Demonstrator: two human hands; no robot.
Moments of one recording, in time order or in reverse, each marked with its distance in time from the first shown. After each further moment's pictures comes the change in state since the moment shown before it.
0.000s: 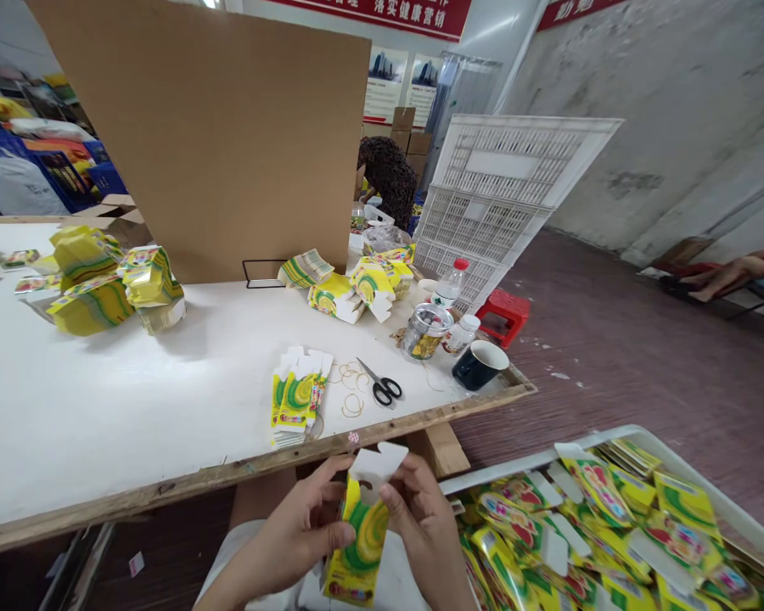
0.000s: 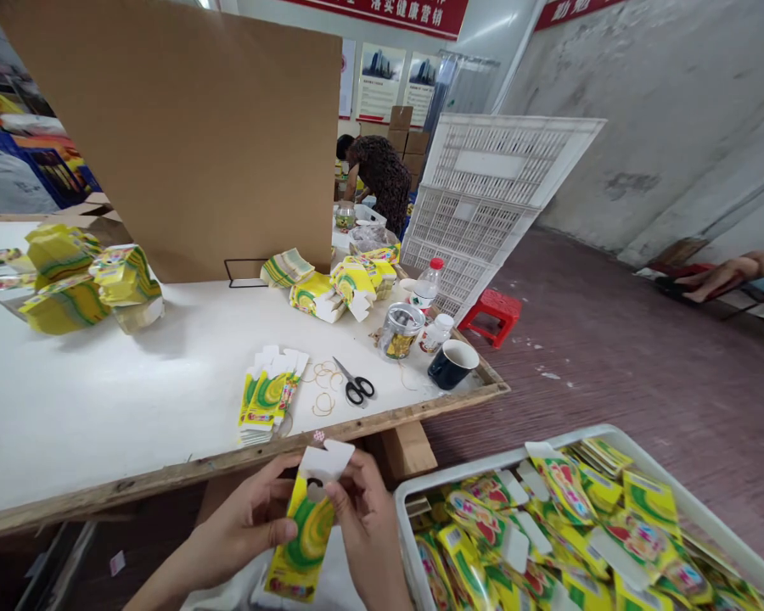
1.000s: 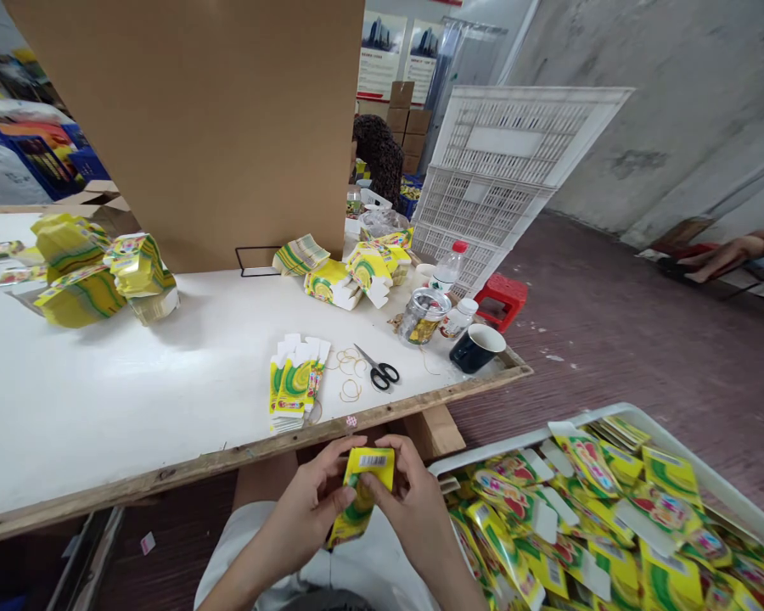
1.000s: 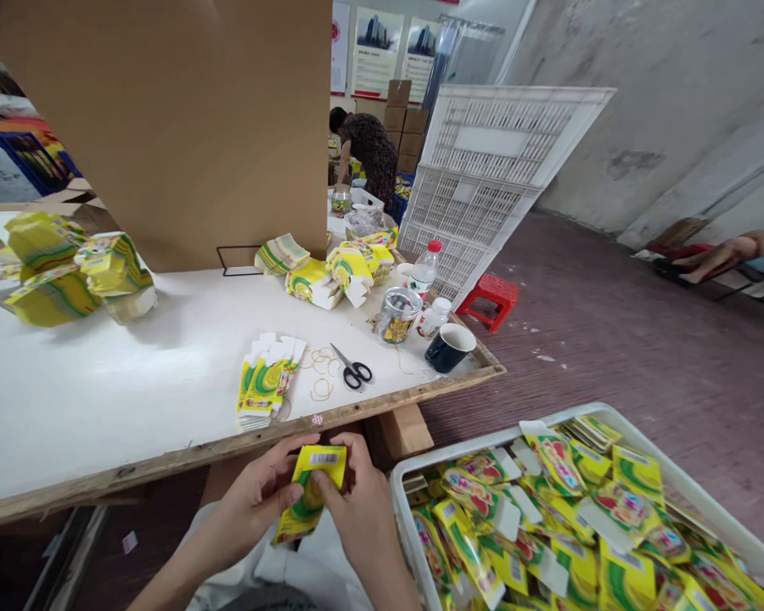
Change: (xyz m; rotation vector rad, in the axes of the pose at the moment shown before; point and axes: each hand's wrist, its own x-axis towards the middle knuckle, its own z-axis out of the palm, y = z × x) left_hand 0.009 -0.011 0.007 0.165 0.159 0.052; right_hand 0.001 0.002 0.003 -0.365 0.004 0.111
